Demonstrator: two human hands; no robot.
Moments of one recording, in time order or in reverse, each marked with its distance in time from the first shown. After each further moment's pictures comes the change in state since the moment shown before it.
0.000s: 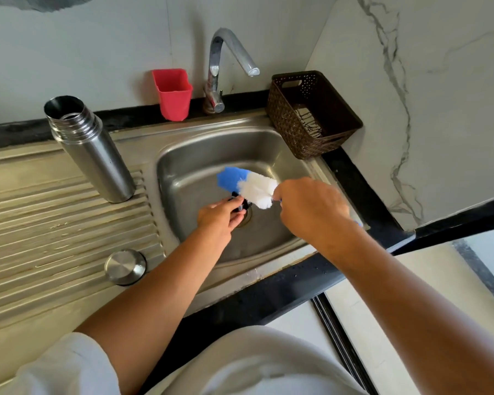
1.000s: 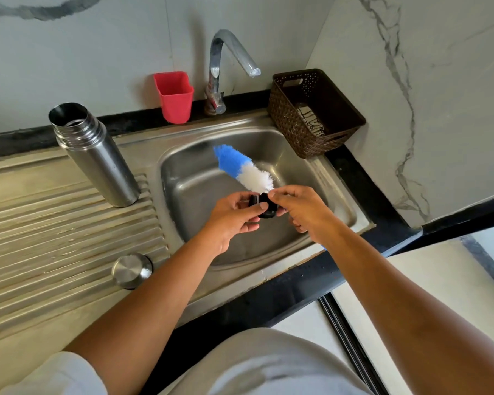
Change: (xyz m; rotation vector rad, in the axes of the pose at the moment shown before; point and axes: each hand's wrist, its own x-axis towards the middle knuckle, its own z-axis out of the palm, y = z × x) left_hand -0.018 0.009 -0.012 0.491 -0.413 0.193; right_hand 0.032 0.010 0.061 1.382 -0.149 0.321
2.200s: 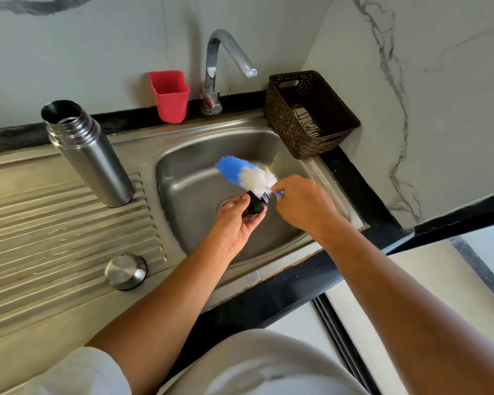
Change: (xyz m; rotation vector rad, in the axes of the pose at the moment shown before) left_hand 0.015 -0.015 0.026 -0.714 0.152 -0.154; right_hand -0.036 -0.045 -0.003 -0.887 0.122 -0.188
